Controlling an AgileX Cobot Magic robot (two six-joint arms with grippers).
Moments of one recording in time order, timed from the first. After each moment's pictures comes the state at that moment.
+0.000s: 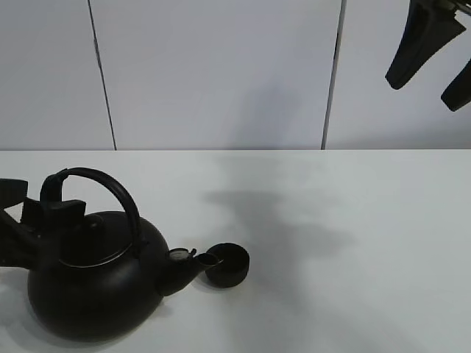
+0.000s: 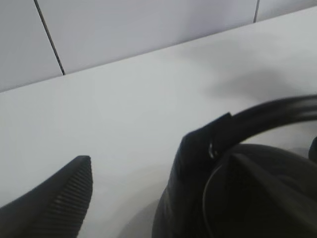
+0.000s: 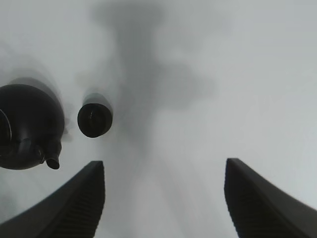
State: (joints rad) left arm -0.48 1.71 -0.17 -0.09 -1.13 0.14; right arm 0.05 1.51 -1.28 0.37 1.10 -0.17
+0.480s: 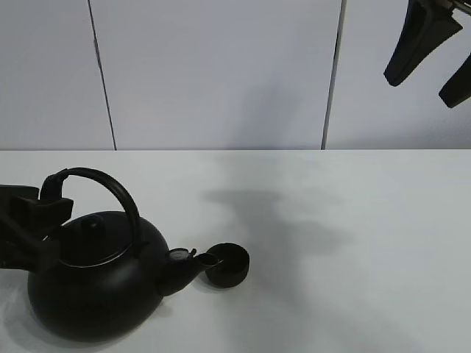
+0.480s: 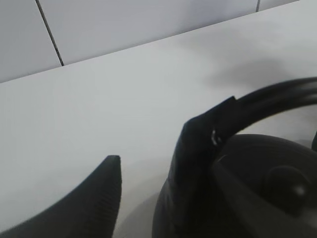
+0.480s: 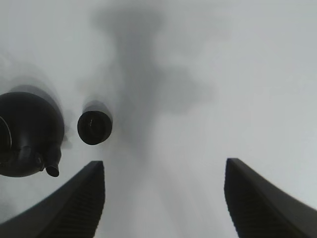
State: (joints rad) left arm -0.48 1.73 -0.17 -0.10 -1.14 0.14; right arm 0.05 1.51 -1.28 0.37 1.07 -0.17
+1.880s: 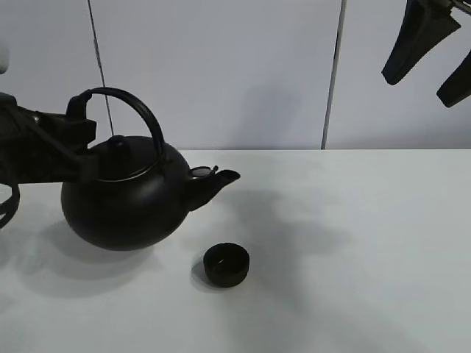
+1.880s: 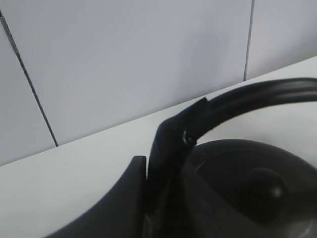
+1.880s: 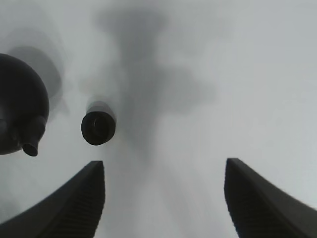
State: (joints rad) left arm -0.49 1.64 -0.35 -0.06 -1.03 0.16; right arm 0.05 1.51 -1.28 0.38 1.07 -0.17
